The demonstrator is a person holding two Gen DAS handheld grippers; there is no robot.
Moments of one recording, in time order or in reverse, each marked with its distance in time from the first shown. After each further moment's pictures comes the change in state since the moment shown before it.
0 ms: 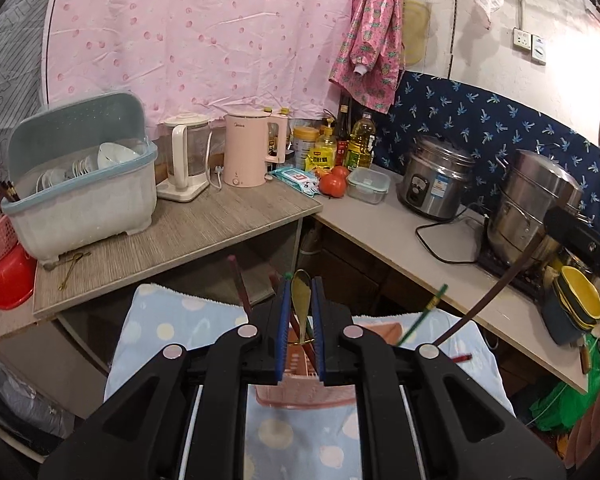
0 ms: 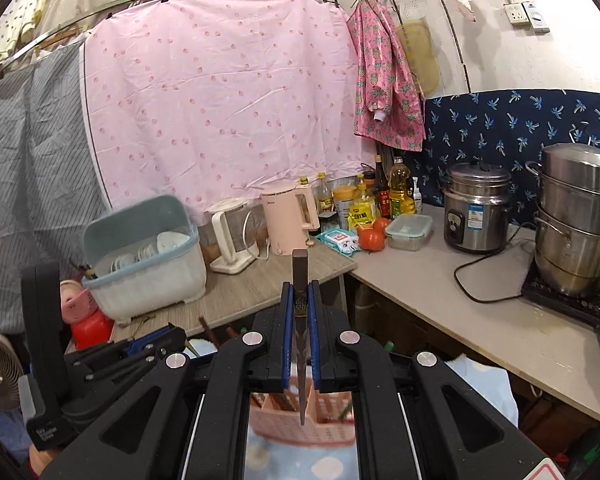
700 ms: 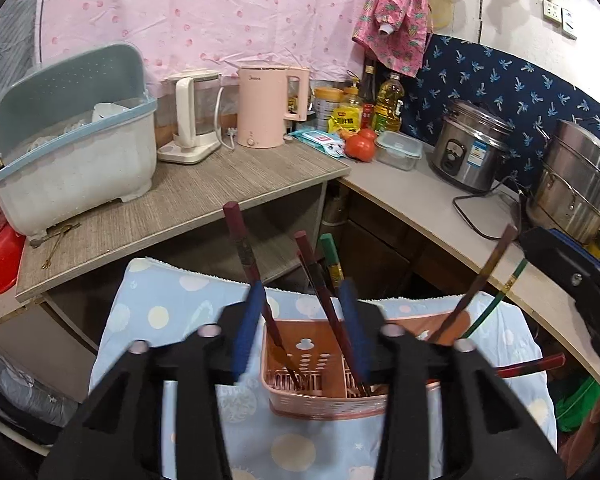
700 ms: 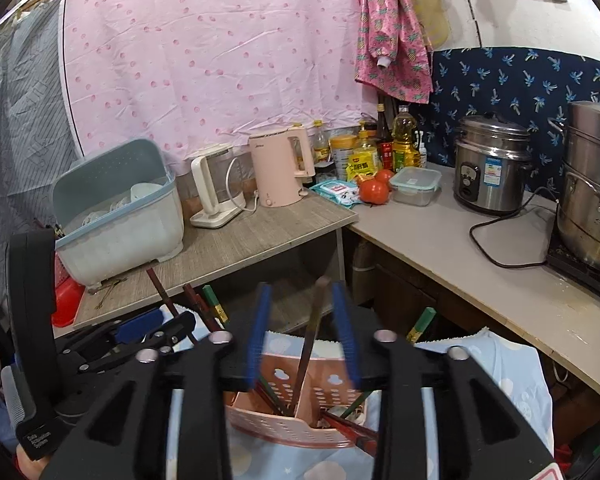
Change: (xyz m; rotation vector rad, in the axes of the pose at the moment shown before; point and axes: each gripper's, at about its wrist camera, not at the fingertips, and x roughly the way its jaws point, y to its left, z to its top) left arm 0.083 0.018 -0.036 -0.016 0.083 0.070; right arm 0.089 0.000 -0.063 -0.024 0.129 -0.040
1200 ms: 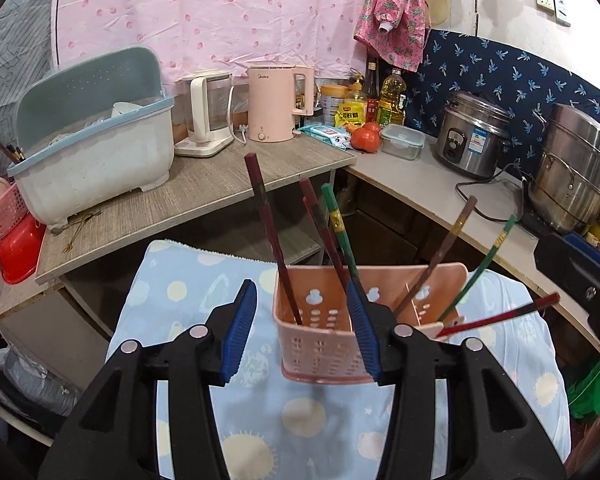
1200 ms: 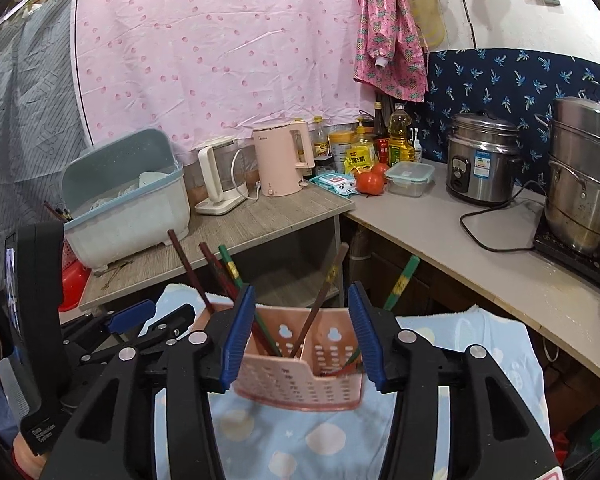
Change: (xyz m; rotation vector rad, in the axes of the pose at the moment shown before) left arm -0.035 -0.004 -0.036 0.026 0.006 0.041; right arm -0.040 0.006 -0.034 -0.009 0.015 -0.005
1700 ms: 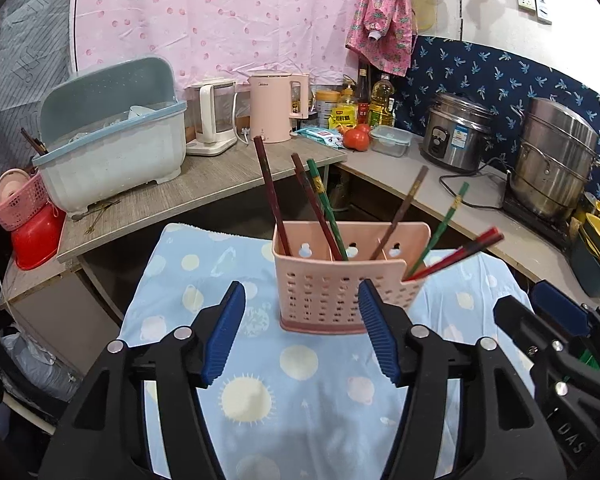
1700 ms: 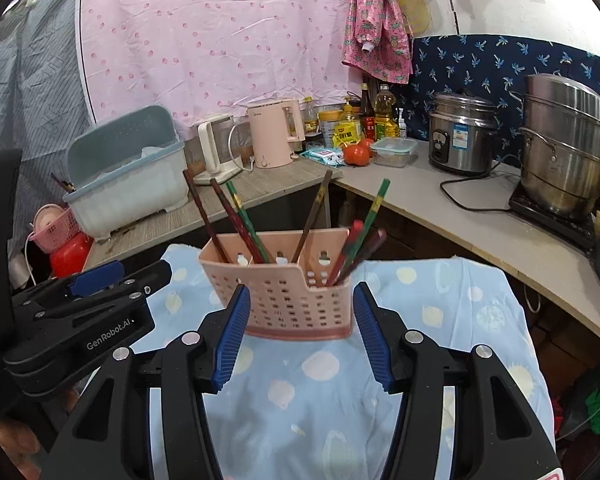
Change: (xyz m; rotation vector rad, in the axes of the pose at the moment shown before) left arm -0.072 -0.011 -0.049 0.019 -0.029 0.006; right arm -0.056 0.003 -0.066 0.008 0.050 -0.037
